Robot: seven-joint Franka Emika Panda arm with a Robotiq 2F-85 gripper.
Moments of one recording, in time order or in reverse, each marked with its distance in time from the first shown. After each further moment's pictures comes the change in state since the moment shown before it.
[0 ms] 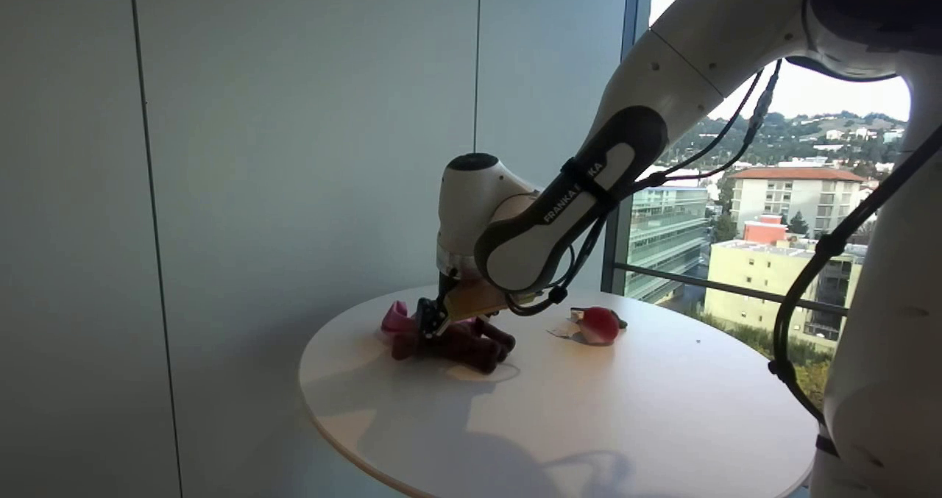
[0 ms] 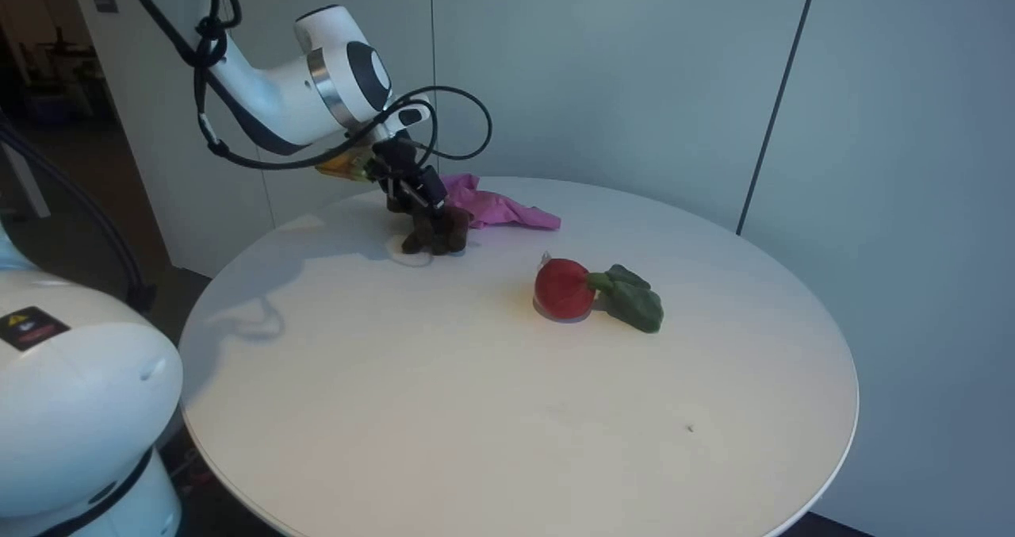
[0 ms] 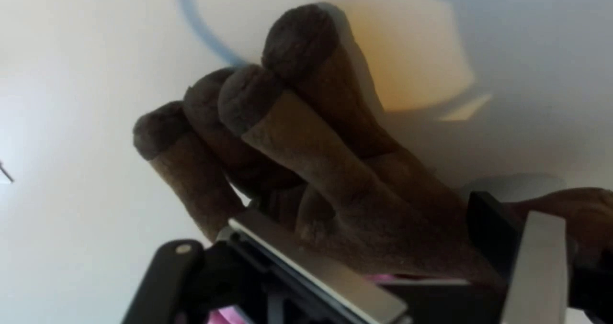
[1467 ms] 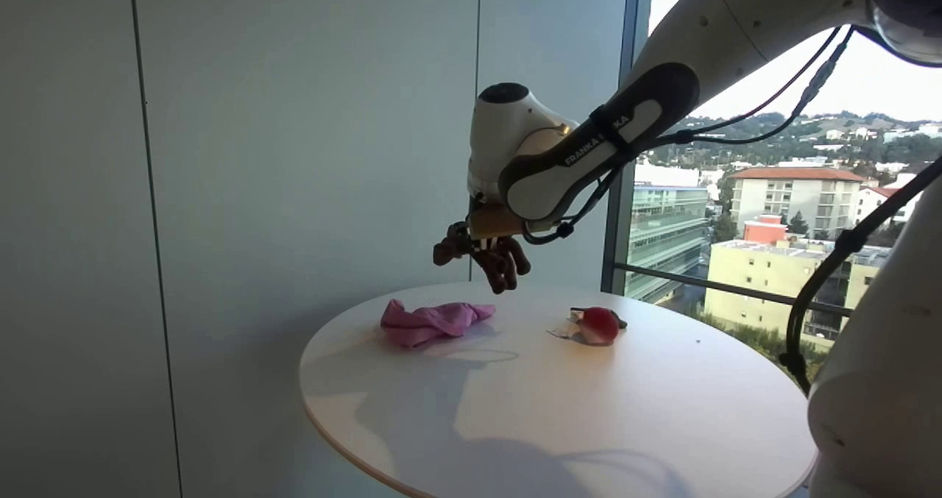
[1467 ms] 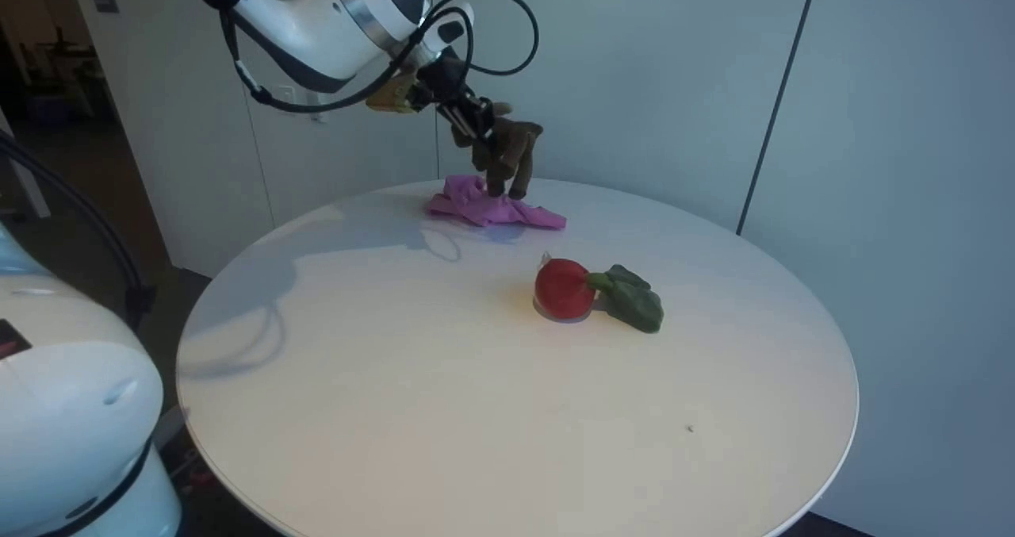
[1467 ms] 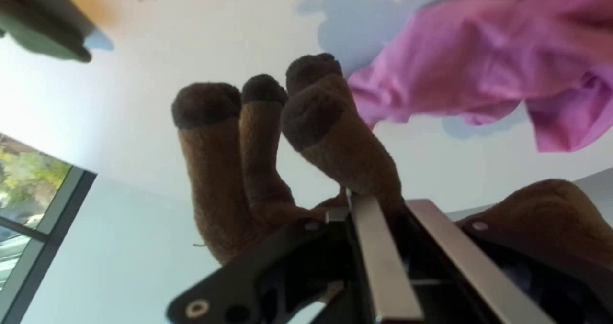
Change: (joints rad) arm -0.140 -0.130 -0.017 0.139 -0.131 -0.081 0.079
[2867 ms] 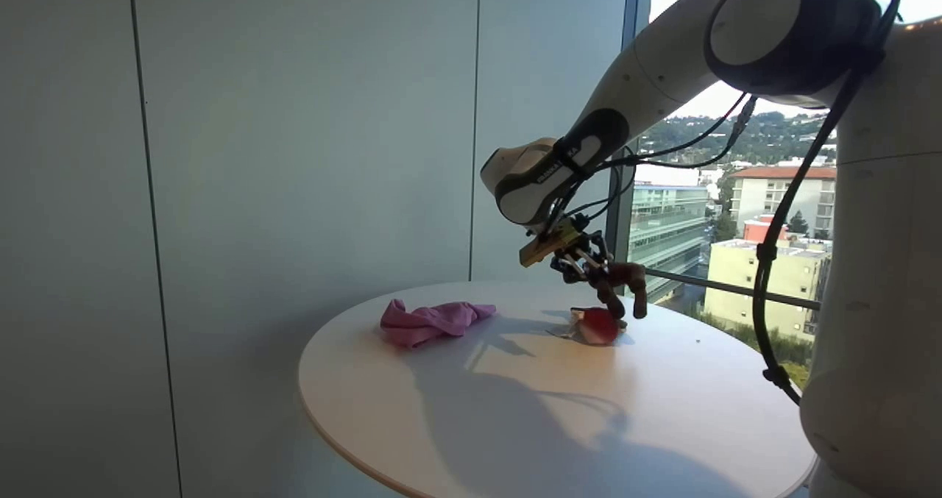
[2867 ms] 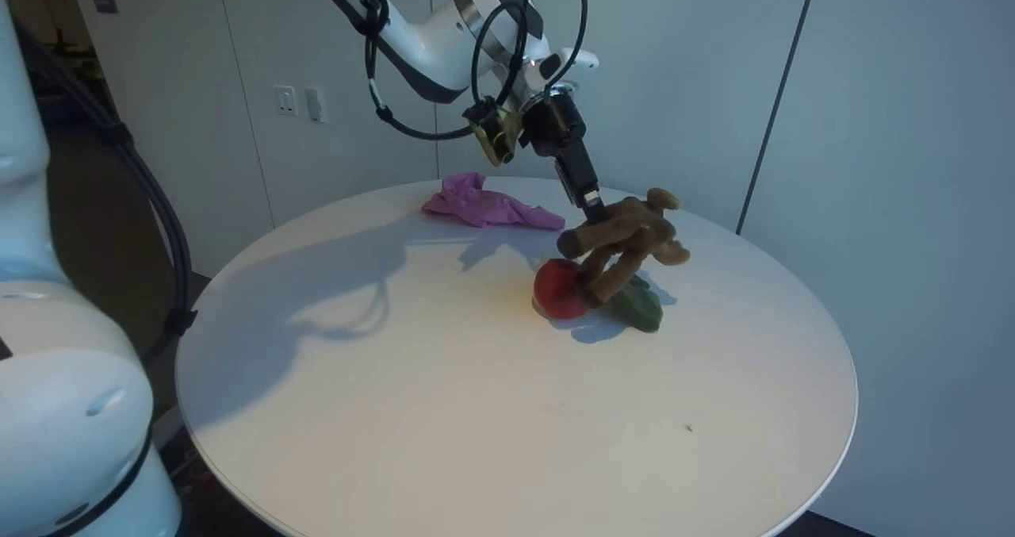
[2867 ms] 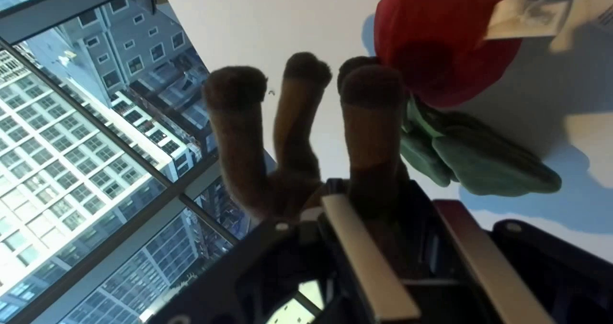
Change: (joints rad) arm -0.052 0.318 -0.144 0.330 -0.060 -0.876 0.309
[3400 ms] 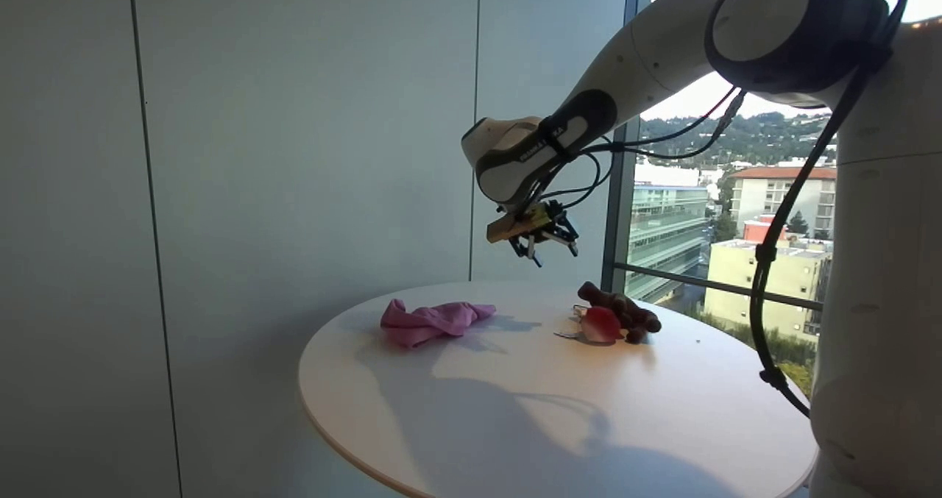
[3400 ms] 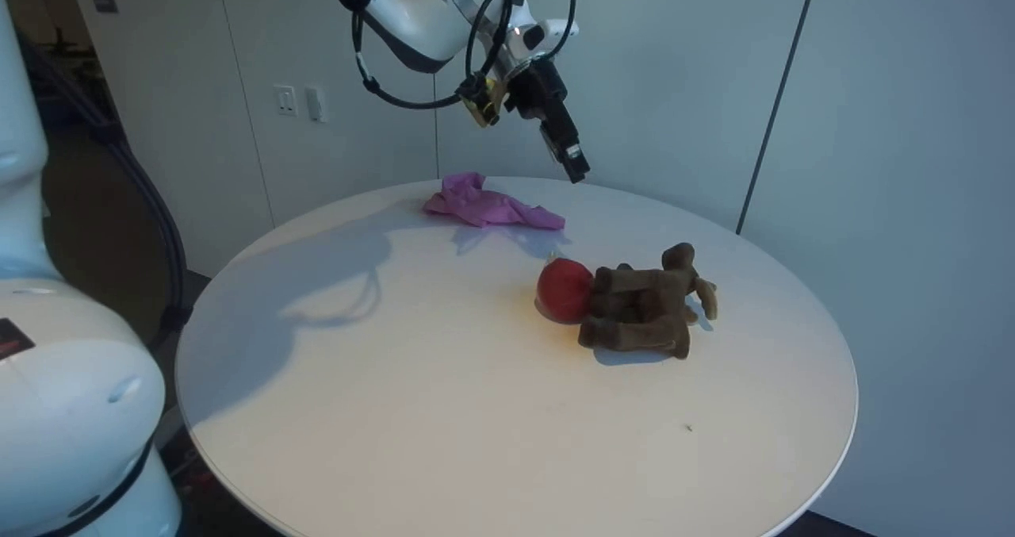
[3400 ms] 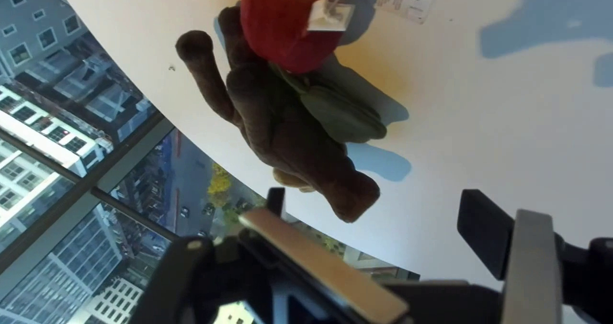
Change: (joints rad) arm 0.070 -0.007 0.000 0.087 0.056 0.131 0.007
